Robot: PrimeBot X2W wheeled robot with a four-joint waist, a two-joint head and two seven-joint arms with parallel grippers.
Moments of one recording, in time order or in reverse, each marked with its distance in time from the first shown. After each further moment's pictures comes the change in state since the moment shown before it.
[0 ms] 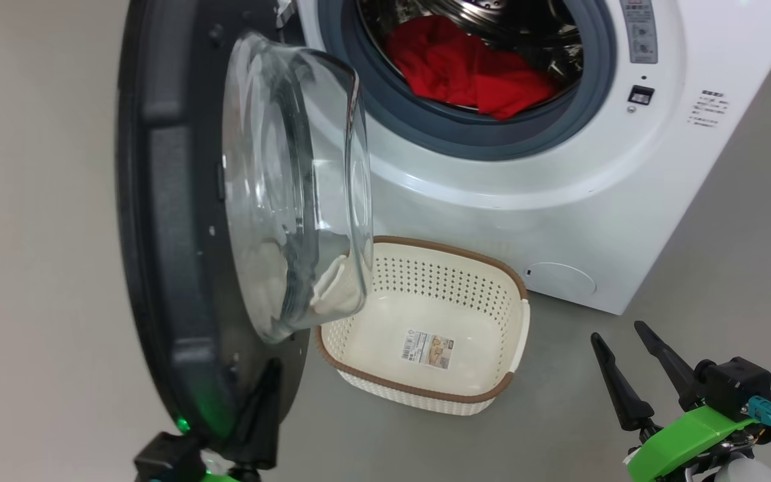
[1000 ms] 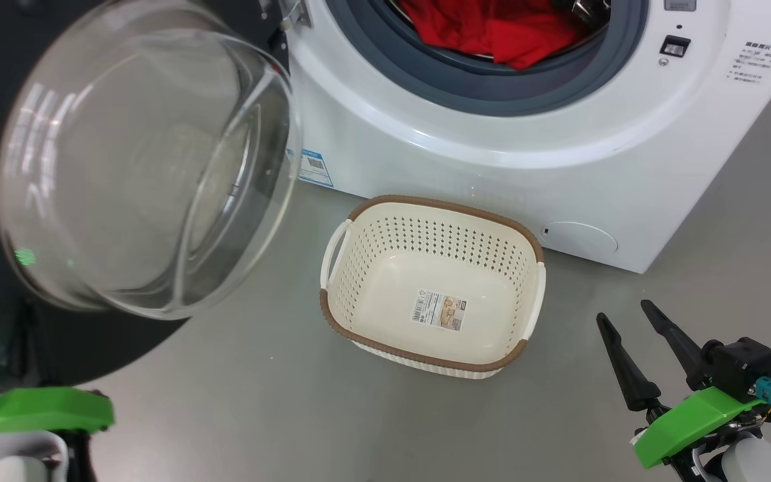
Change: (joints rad) left arm -0.257 0.042 0.530 0.281 0.119 0.004 0.000; right arm -0.043 -0.027 0.007 -0.001 -0.003 0.000 0.000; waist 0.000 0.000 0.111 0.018
